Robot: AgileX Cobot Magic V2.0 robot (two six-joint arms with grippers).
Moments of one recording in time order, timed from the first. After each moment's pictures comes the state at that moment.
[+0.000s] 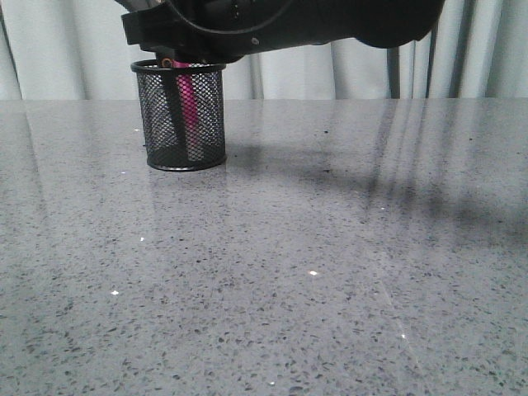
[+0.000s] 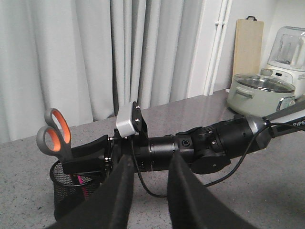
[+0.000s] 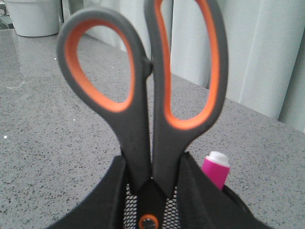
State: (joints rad) left arm -0.57 0.47 -0.82 -0.39 0.49 0.23; right arm 0.58 1.86 -1.23 -0.47 -0.53 0.32
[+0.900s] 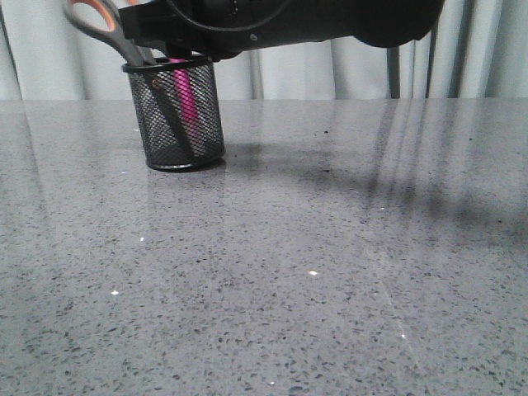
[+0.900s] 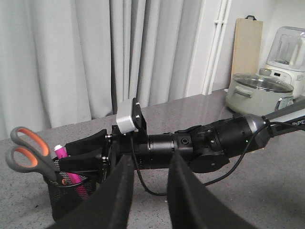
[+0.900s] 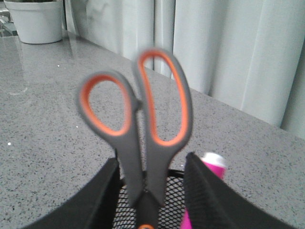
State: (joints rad) left arm -0.57 0.47 -0.81 -0.40 0.49 0.23; right arm 0.58 1.86 -1.23 -0.47 -0.56 0.32
